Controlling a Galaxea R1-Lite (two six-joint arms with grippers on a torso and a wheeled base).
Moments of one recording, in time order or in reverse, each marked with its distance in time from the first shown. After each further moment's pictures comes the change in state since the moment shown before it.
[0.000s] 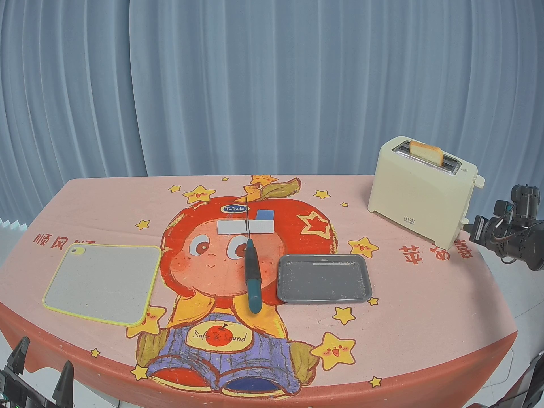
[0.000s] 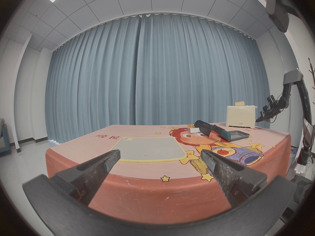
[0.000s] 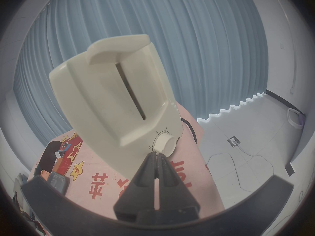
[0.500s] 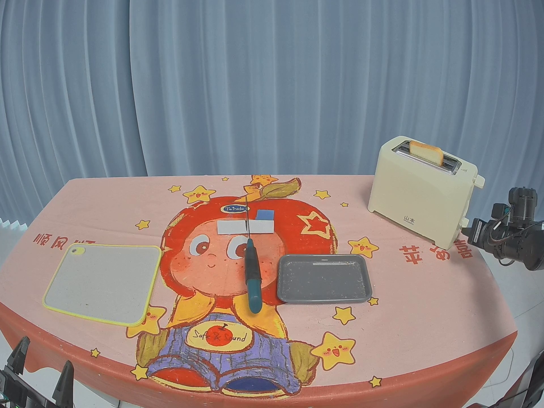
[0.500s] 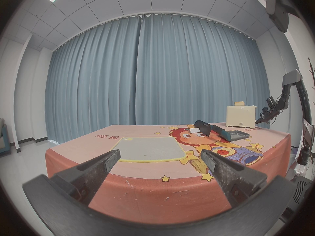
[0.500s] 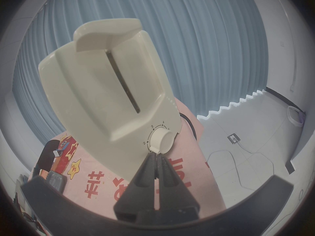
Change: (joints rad) left arm 0.000 0.000 0.000 0.000 0.000 0.000; right arm -0.010 0.032 -0.009 0.001 0.006 0.001
